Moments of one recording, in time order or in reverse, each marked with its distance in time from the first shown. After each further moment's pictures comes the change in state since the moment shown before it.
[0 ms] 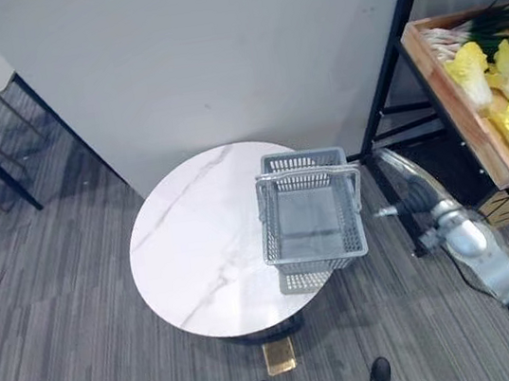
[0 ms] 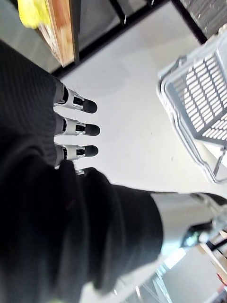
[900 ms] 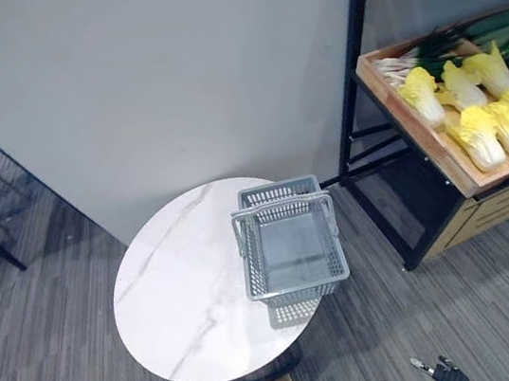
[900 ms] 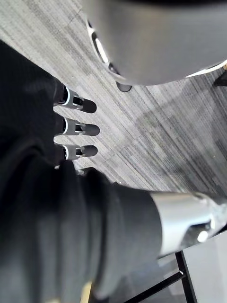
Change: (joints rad) left arm -0.013 -0.158 0.284 0.009 -0.128 -0.005 -0.032; right arm 0.424 0.506 -0.523 0.940 0.481 0.053 0.069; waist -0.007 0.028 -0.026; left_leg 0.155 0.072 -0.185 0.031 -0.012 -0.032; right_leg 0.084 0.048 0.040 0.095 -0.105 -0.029
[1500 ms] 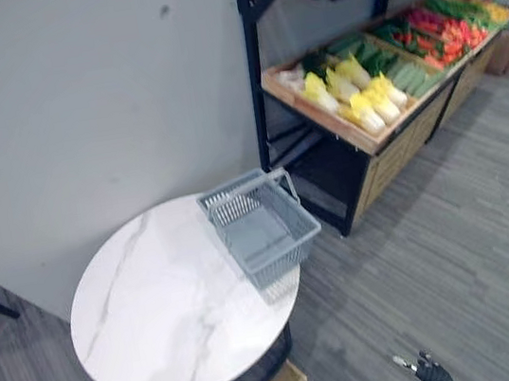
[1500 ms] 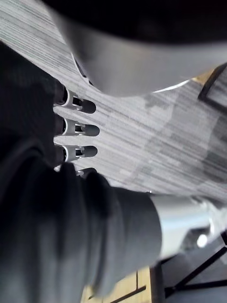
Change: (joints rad) left arm -0.018 0.098 -0.137 0.000 -0.008 0.009 0.003; right arm -0.005 0.054 0.053 -0.036 0.011 -0.010 0.003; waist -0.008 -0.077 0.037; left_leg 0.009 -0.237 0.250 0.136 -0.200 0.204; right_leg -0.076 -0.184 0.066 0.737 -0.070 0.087
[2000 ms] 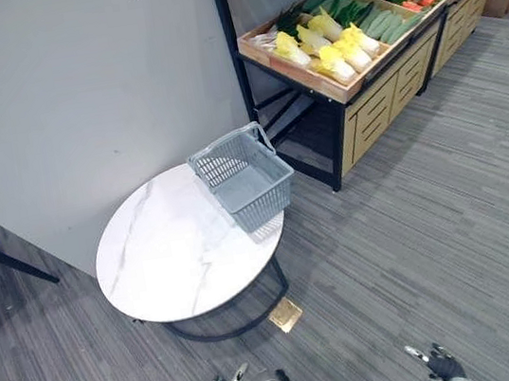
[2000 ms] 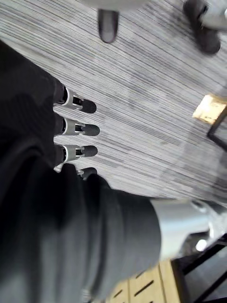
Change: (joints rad) left arm -0.001 -0.100 0.082 -0.096 -0.014 -0.038 -0.001; right arm 0.003 -0.007 -0.001 -0.061 0.000 0.009 -0.004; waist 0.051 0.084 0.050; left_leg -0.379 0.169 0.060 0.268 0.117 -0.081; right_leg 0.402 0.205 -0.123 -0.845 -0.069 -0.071
